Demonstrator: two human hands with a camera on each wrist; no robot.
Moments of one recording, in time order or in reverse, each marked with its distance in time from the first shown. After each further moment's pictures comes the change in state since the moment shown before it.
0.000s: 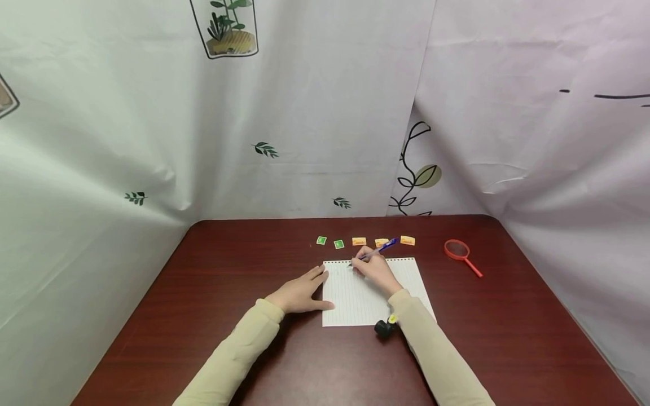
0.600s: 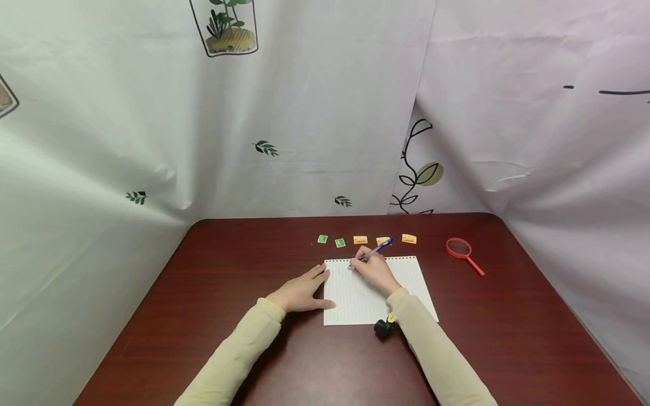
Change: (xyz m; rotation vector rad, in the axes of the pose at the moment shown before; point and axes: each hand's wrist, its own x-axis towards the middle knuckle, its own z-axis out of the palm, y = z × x) left_hand -0.001 0.001 -0.001 -0.001 -0.008 -0.004; right_hand 0.002 0.005 0.006 -0.100 0.015 -0.059
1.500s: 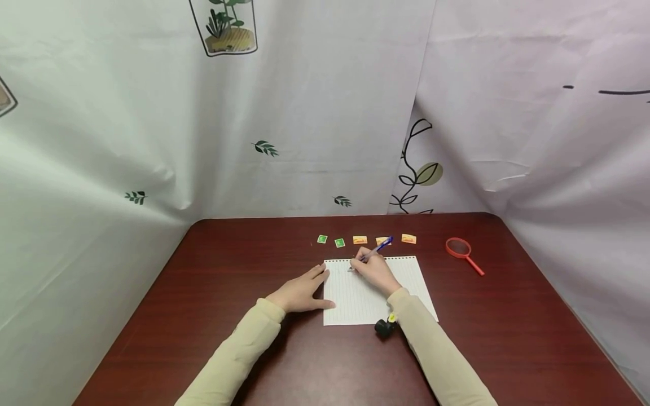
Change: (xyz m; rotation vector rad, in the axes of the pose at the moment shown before) left_hand -0.001 0.001 -0.001 -0.012 0.004 -0.003; right_hand 0.000 0.003 -0.001 0.052 -0.010 -0.004
